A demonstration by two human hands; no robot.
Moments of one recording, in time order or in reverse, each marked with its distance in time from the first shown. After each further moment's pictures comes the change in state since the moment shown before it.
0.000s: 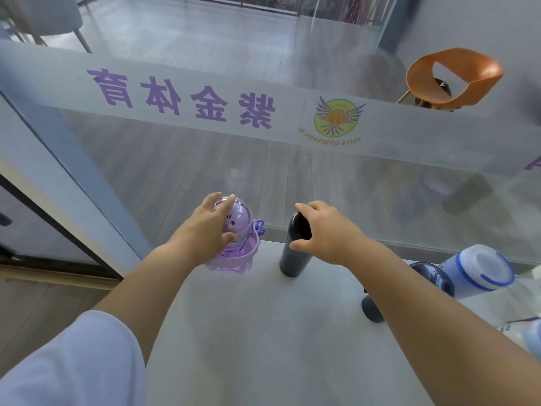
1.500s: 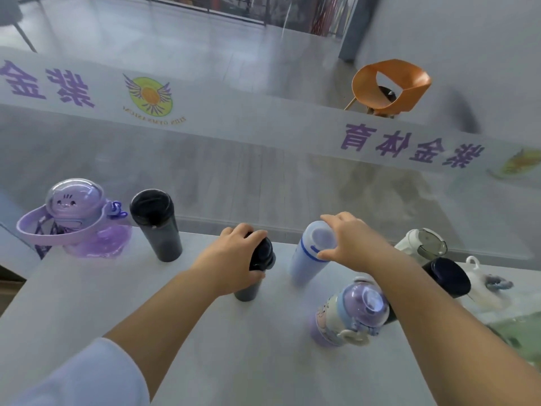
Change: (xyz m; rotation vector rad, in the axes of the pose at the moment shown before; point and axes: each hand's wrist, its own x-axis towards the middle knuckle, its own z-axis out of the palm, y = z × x) left_hand -0.029 0.291 0.141 0.093 -0.098 0.246; right_hand -0.143 0.284 -0.057 -0.059 -0.022 0.195
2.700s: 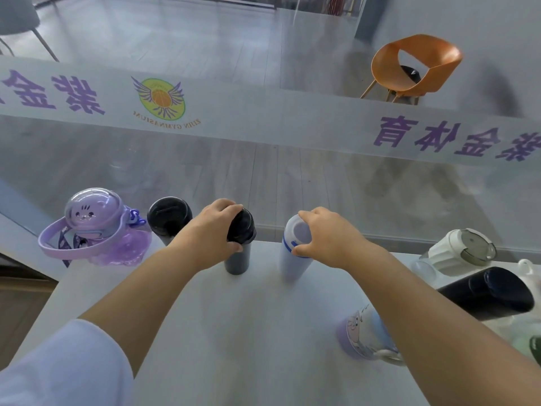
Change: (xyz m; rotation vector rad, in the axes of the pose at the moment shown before) left_hand 0.026 -0.071 -0.043 -0.048 0.073 -0.118; right_hand 0.048 -0.068 0.015 0.056 0.007 -0.146
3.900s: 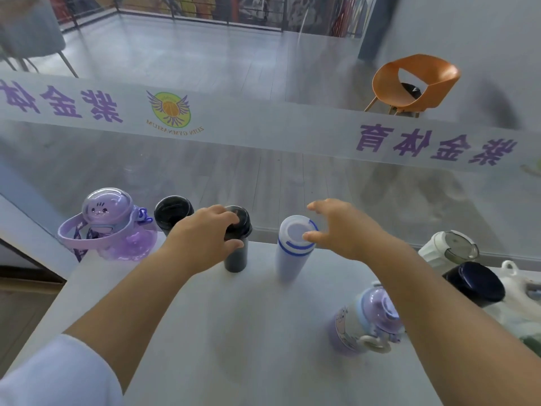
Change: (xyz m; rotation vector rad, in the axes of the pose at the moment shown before) left_hand -0.046 0.037 -0.017 0.226 0.104 -0.025; right_hand -0.043 0.018 -0.036 0.059 0.089 -0.053
